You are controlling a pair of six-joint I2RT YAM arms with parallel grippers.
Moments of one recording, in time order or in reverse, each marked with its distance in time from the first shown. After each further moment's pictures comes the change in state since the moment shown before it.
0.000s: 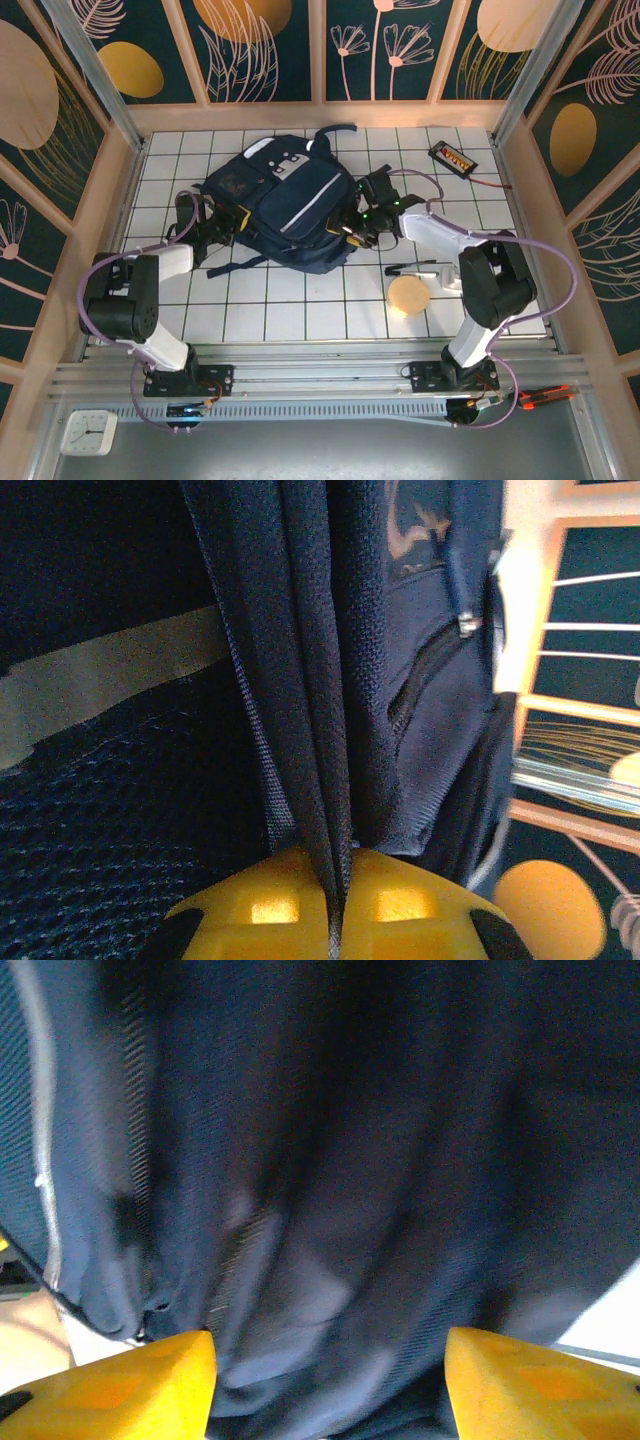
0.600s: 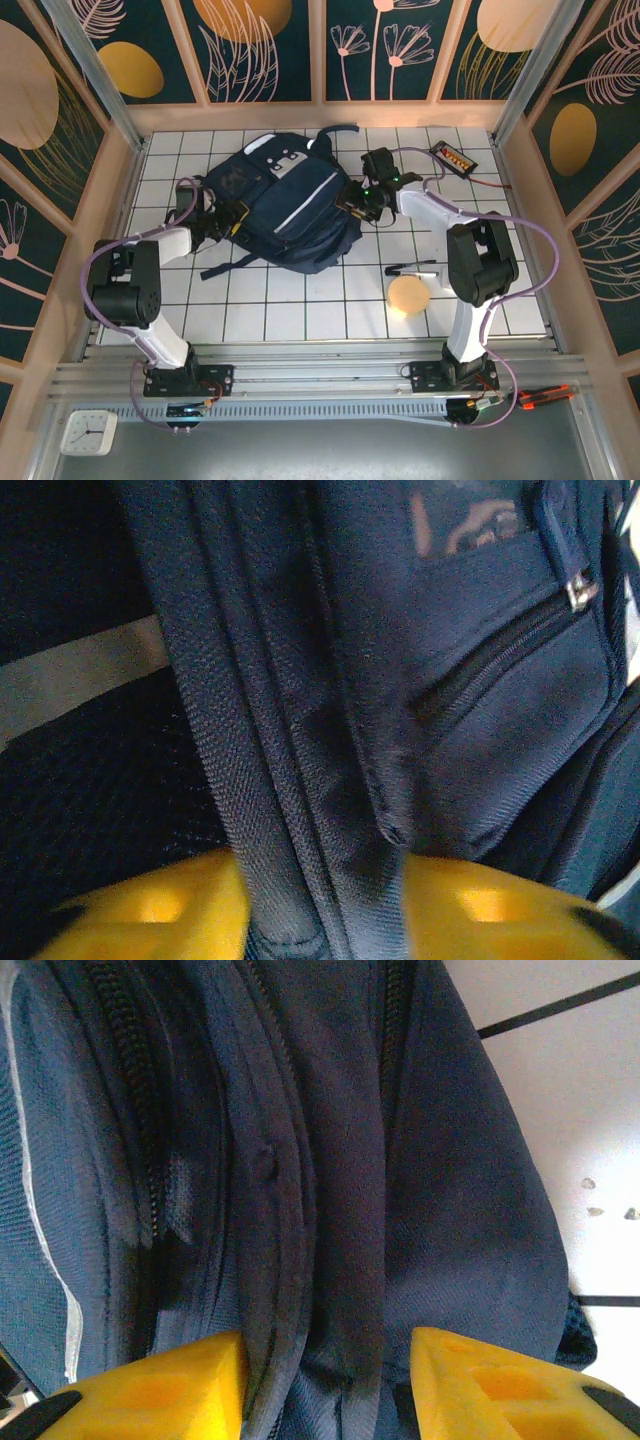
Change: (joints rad) left arm 0.048 0.121 0.172 -0.281 -0.013 0.340; right arm -0.096 0.188 0.232 -0.045 0.104 -0.050
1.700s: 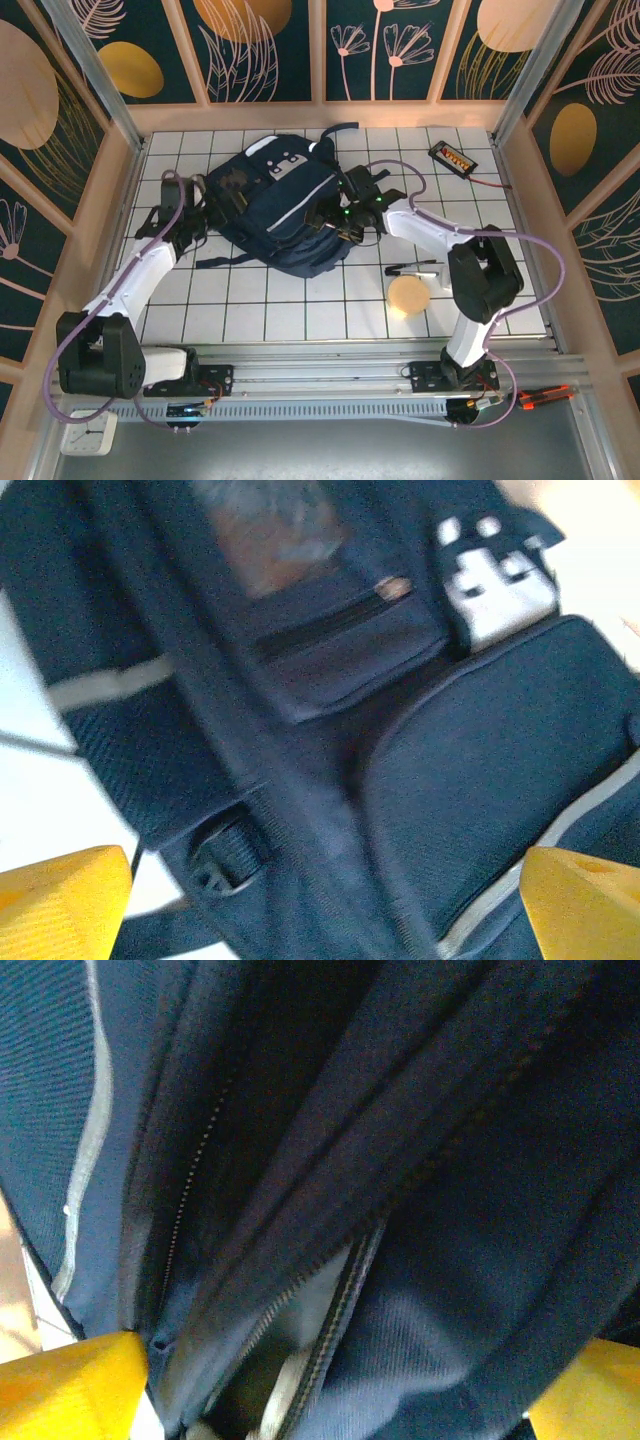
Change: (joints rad) left arm -0.048 -0.423 0.014 -0.430 -0.229 0.292; right arm 0.177 -0.089 -0.091 0.021 0.007 0.037
